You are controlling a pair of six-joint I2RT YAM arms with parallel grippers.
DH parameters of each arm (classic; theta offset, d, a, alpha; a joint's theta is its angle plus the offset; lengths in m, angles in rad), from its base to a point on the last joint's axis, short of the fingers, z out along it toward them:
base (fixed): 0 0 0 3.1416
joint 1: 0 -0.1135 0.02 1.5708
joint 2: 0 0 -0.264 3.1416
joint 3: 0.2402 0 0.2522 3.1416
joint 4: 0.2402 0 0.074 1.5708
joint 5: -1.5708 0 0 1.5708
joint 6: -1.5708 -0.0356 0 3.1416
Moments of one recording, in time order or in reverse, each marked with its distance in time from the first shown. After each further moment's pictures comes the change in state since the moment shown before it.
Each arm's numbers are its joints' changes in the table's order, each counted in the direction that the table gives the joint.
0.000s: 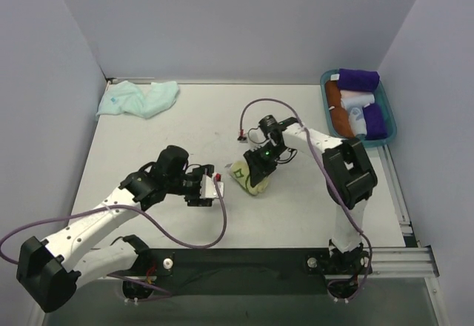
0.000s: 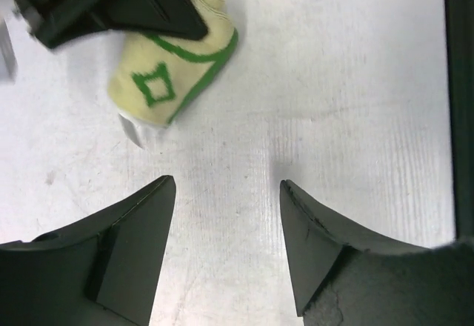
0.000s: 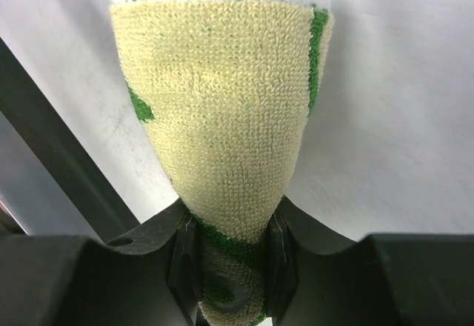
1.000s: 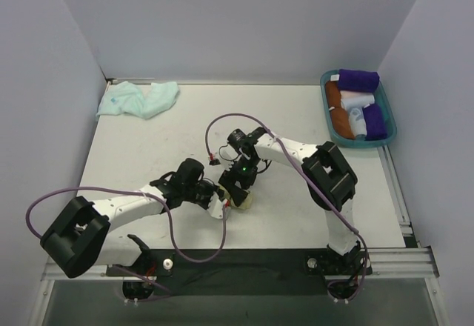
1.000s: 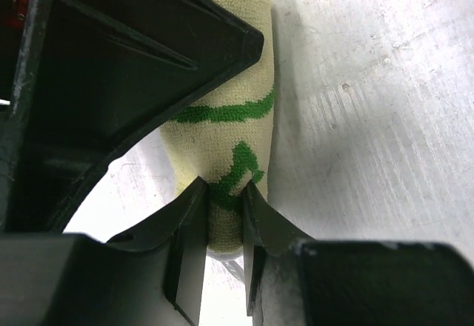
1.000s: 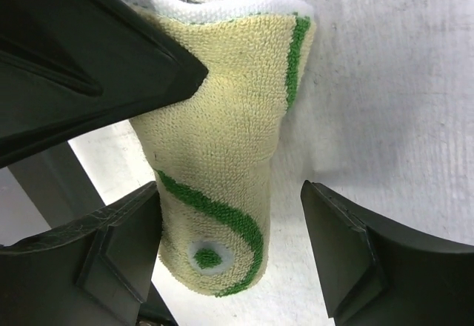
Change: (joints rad) left arm 0.018 0.271 -0.191 -0.401 0.021 -0.349; right arm -0.180 0.061 0.113 0.071 -0.075 0.169
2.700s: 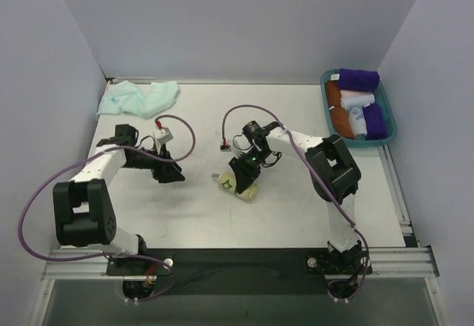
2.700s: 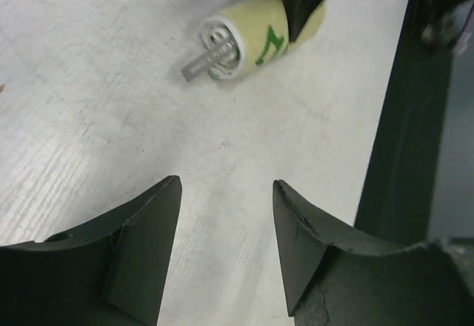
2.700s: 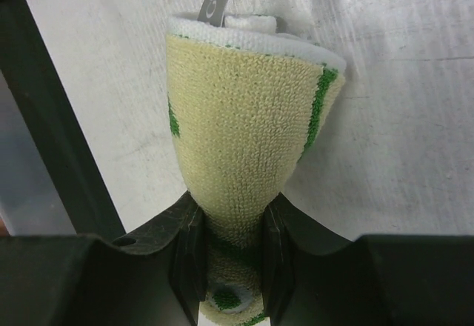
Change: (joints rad) left arm -0.817 0.225 0.396 0.701 -0.649 0.537; right arm 0.130 0.023 -0.046 -0.117 0.201 -0.032
